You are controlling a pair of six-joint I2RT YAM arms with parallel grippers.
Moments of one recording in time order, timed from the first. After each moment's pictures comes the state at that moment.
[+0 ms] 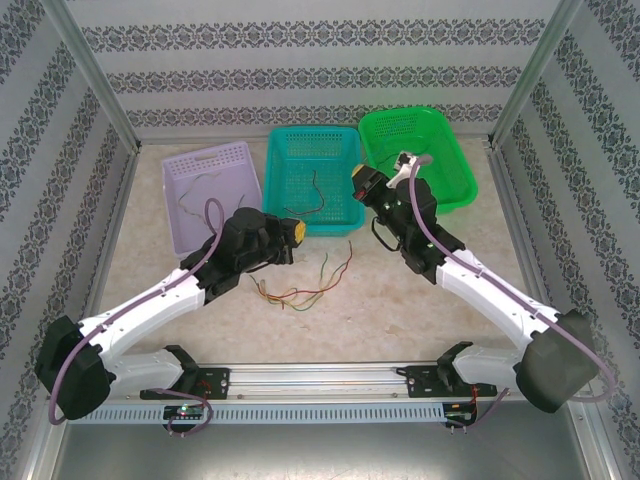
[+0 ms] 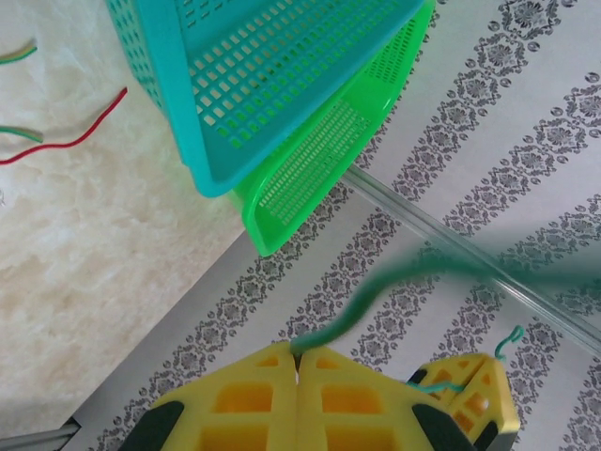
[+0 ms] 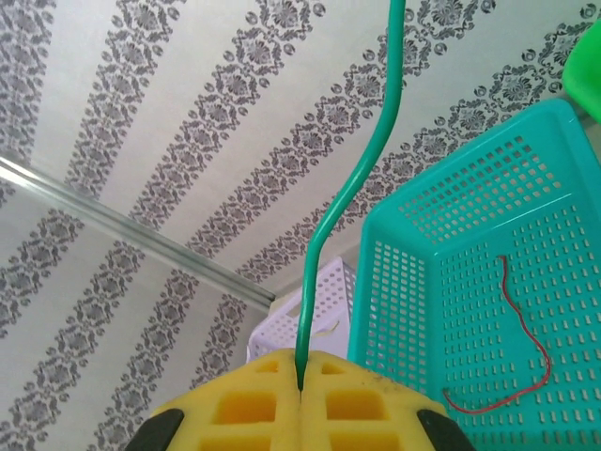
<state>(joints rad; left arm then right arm) -0.69 1.17 0.83 -0.07 0.02 -2.07 0.54 1.23 0.91 0.22 0.10 0.95</state>
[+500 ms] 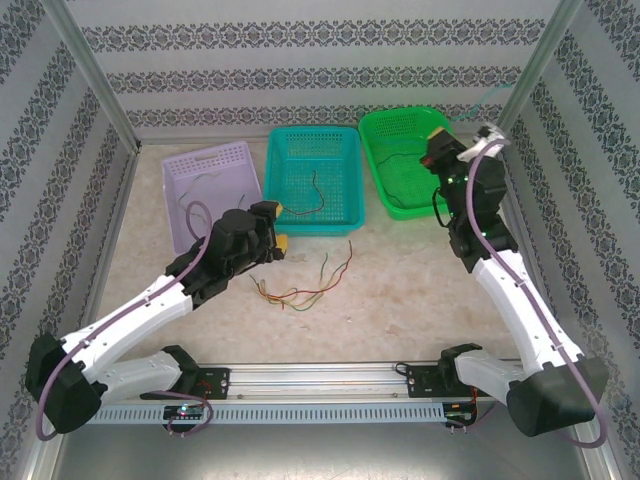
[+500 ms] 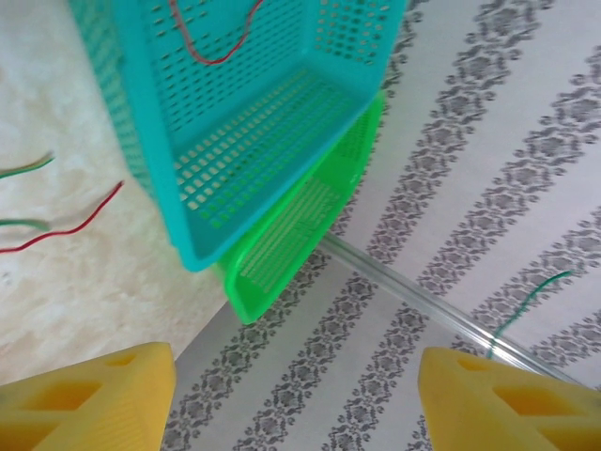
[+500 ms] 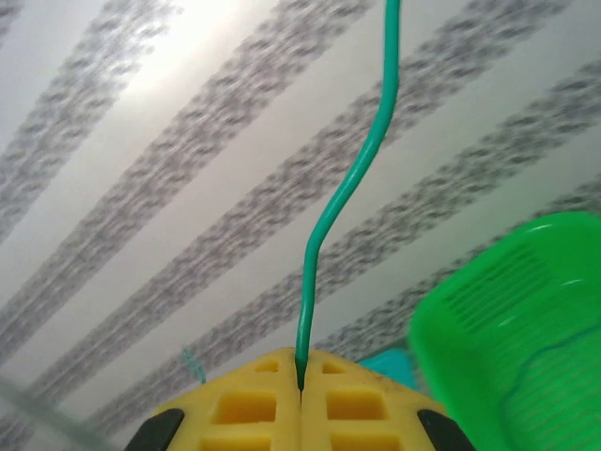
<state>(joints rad) -0.66 1.08 0.85 -0.20 -0.15 -2.02 0.18 1.10 1.02 0.12 0.13 0.77</state>
